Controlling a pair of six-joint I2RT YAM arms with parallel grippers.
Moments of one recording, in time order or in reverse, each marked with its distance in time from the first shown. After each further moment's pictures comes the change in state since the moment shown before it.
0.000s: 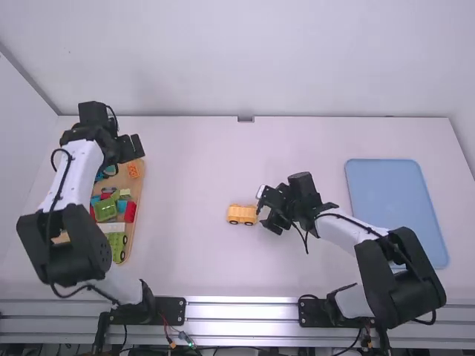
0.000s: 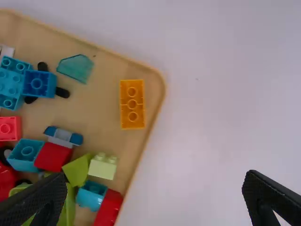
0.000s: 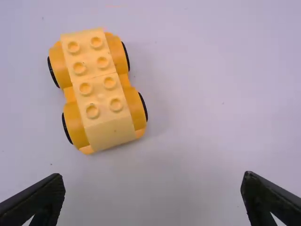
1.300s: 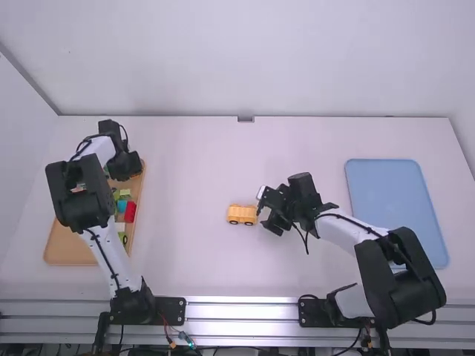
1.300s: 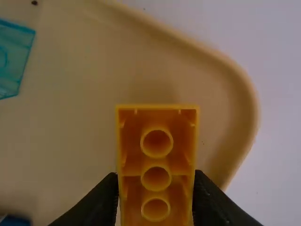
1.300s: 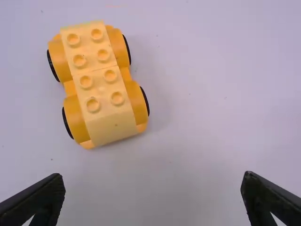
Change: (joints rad) left arm 0.053 0.480 0.113 0.113 0.028 0.019; right arm -0.002 0.000 -0.003 -0.009 0.006 -0.004
